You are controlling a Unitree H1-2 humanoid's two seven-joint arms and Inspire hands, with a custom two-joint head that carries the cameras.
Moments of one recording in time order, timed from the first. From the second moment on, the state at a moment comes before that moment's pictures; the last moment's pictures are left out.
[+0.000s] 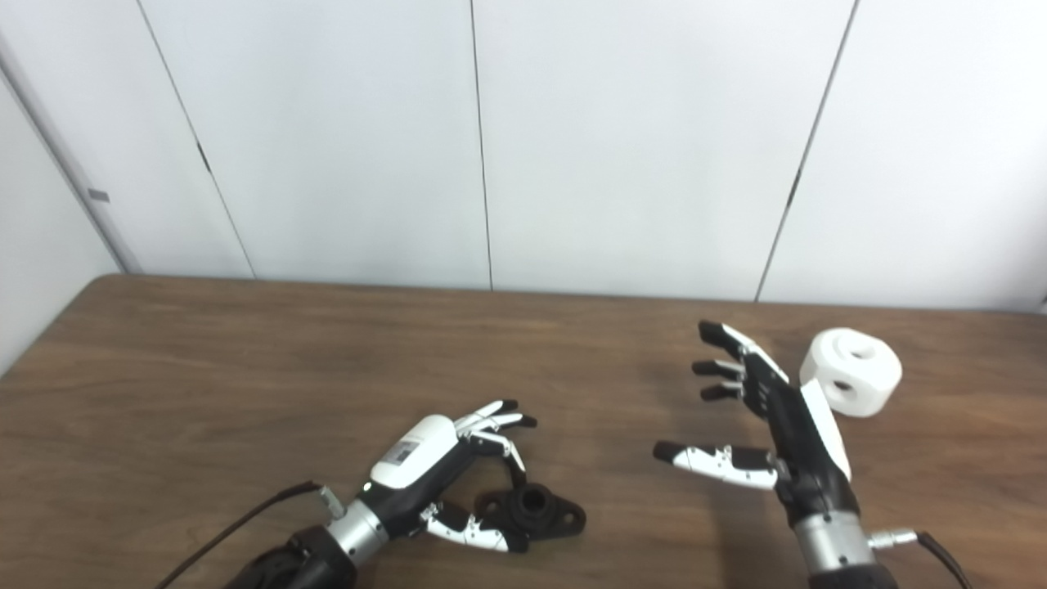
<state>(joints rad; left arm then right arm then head) -0.23 0.32 -0.48 0.13 0.56 -0.25 -0.02 -0.11 -0.19 -0.02 -0.22 -0.18 0.00 0.07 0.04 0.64</state>
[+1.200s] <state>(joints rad) -0.27 0.32 -0.48 0.22 0.62 -0.31 0.01 -0.29 -0.79 -0.23 -0.30 -0.33 0.40 0.26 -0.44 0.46</state>
